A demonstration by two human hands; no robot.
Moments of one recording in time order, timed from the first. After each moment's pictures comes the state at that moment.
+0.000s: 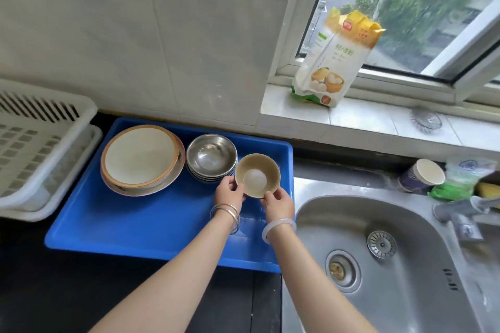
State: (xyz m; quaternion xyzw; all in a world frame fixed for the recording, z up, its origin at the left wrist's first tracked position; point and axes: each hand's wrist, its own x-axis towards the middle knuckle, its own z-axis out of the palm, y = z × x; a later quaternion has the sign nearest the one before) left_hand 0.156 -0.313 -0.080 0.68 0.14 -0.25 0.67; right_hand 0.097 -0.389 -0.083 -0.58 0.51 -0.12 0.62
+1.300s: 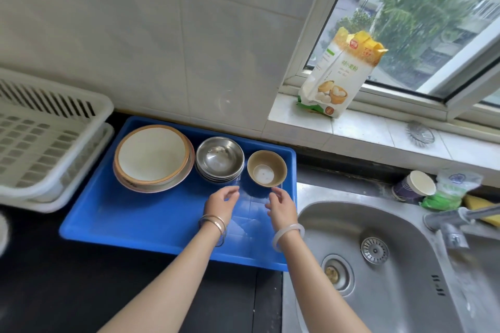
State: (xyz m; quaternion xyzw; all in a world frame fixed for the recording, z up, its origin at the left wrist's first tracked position) left_hand 0.149 -0.260 -0.068 0.76 0.03 -0.28 0.58; right_hand 0.085 -0.379 -0.054 -0.69 0.45 -0.04 0.56
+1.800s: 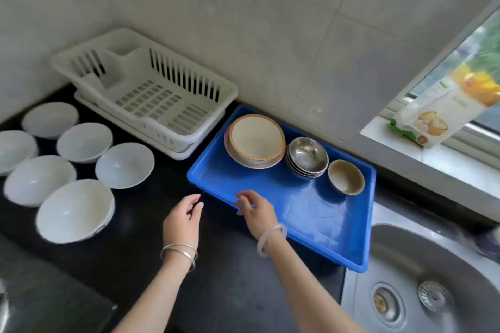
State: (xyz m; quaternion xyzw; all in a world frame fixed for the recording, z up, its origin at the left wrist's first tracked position) left_hand 0.083 -0.013 -0.038 0.84 0.18 0.00 0.52; right_hand 0.096 -0.169 -0.042 -0.81 0.17 0.14 0.54
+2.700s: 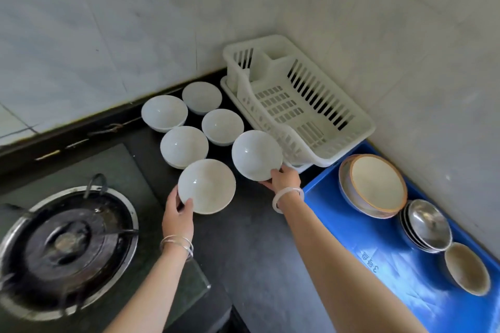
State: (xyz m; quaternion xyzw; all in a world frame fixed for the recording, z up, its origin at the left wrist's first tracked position) left_hand 0.063 0.196 -0.092 0.58 0.45 0.12 0.67; right_hand 0.211 0.037 -0.050 -0.73 0.24 0.21 0.60
